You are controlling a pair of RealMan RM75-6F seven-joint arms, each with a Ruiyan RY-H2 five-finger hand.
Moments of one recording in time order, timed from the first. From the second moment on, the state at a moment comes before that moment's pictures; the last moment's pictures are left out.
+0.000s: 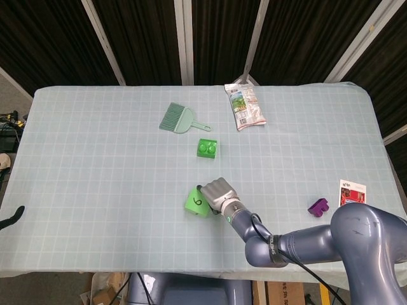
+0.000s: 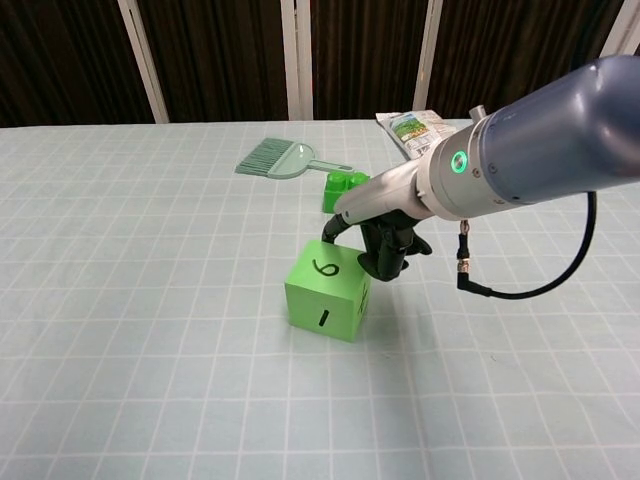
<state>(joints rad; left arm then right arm) -0.08 -1.10 -0.11 -1.61 1.37 1.48 0.04 1.46 -1.43 0.01 -1.80 -0.07 0.80 -0.76</state>
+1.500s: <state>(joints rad) -0.08 -1.10 -0.11 -1.60 1.36 1.48 0.03 1.52 -1.43 0.03 -1.83 -0.19 0.66 -0.67</state>
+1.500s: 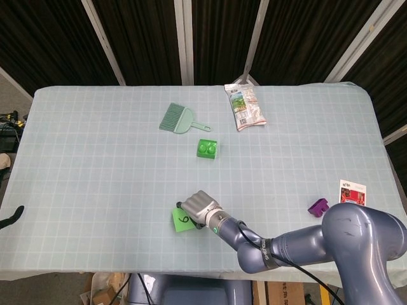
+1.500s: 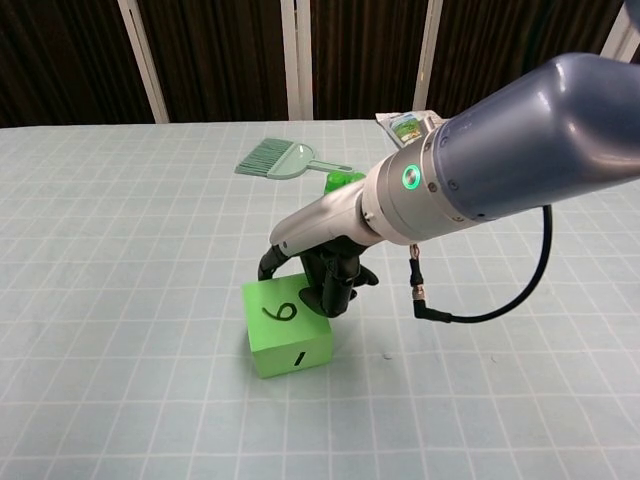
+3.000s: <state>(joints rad) -0.09 -1.09 -0.12 -1.60 1.35 1.46 0.02 1.41 -1.47 0.08 -1.85 -0.69 0.67 -0.35</state>
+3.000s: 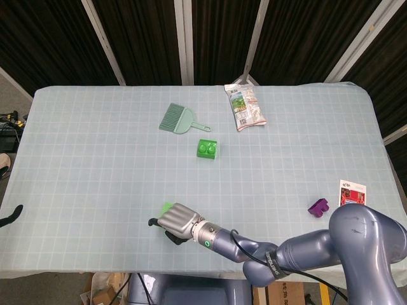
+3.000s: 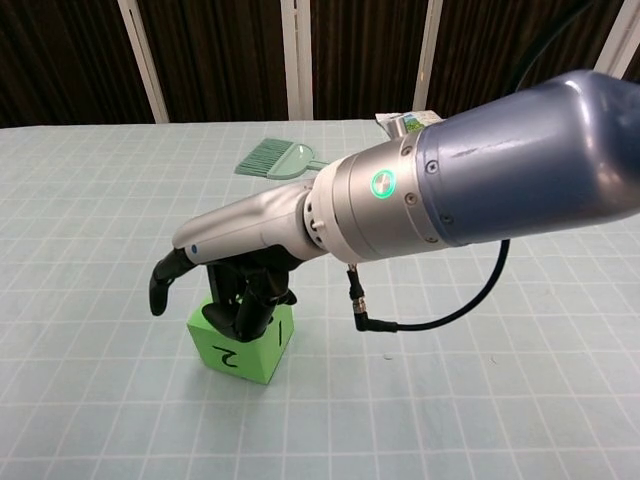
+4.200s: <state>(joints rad) -0.09 -1.09 -0.12 -1.60 1.34 1.47 0.02 1.36 -1.27 0.02 -1.89 -0.74 0.54 -0.21</state>
